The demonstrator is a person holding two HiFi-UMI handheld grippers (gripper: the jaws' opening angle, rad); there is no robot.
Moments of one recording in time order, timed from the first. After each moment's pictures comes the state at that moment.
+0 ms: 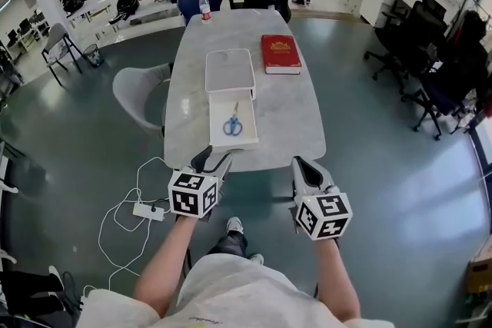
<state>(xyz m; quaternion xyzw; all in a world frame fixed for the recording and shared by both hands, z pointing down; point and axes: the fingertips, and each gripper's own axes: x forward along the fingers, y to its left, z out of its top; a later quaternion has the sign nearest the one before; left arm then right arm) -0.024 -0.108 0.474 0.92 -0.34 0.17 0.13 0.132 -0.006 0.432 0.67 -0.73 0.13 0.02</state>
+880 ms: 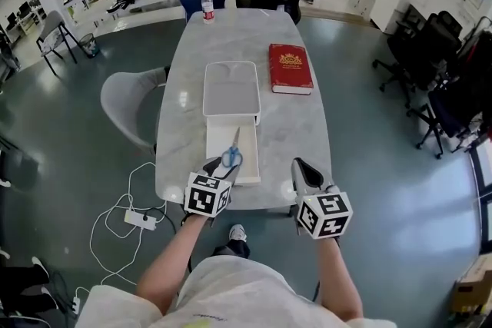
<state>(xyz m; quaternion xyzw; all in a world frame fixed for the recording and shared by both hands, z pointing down) 0.034 -0.240 0.554 0.89 -0.32 0.27 0.17 0.181 -0.164 0.456 0.65 -0.74 0.15 0.06</state>
